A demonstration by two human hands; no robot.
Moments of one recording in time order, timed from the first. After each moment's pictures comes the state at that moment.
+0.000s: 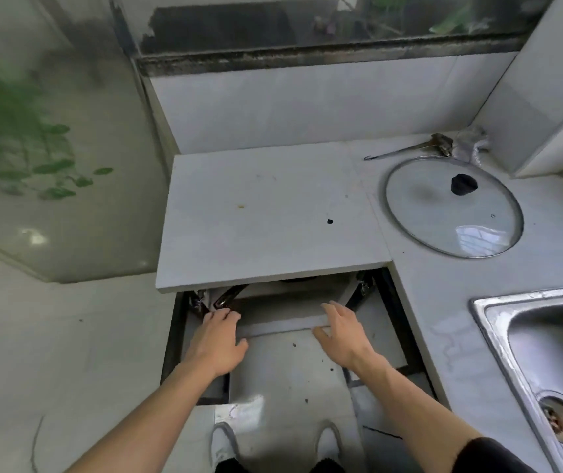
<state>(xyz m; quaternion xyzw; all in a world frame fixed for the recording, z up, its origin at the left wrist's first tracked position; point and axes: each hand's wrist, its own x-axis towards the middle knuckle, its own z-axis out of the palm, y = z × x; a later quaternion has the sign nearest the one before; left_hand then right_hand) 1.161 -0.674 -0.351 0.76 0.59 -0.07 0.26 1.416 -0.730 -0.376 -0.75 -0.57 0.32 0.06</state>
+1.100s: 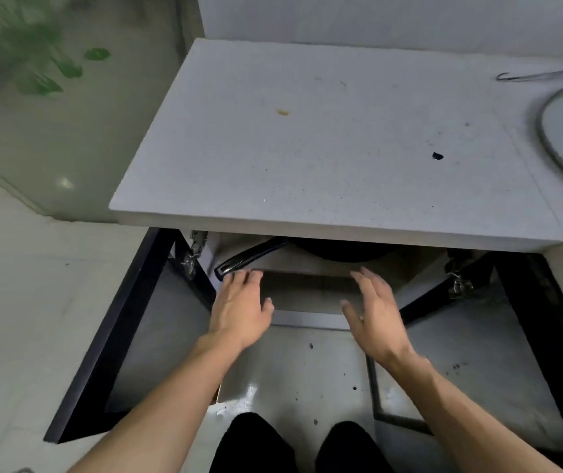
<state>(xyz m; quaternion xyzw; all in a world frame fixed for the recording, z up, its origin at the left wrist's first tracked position) 1.181 -0.605 -0.588 0.71 0.67 0.06 0.21 1.421 -0.645 -0.597 -0.71 -0.66 0.20 0.16</state>
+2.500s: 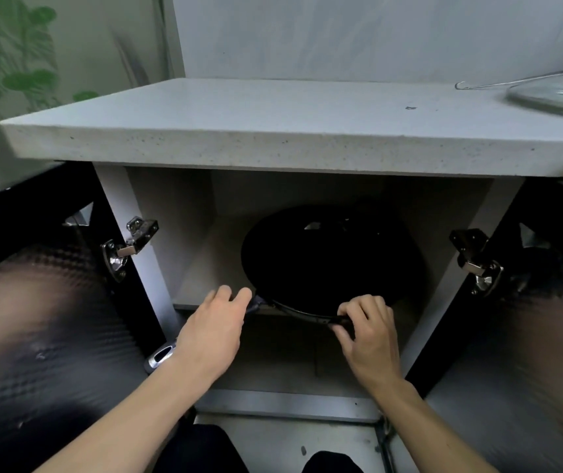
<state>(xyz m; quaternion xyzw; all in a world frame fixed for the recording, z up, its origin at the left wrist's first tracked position) 1.214 -0.584 -0.711 0.78 0.61 0.12 -0.01 1.466 -0.594 -0.773 -0.58 -0.70 -0.13 0.39</state>
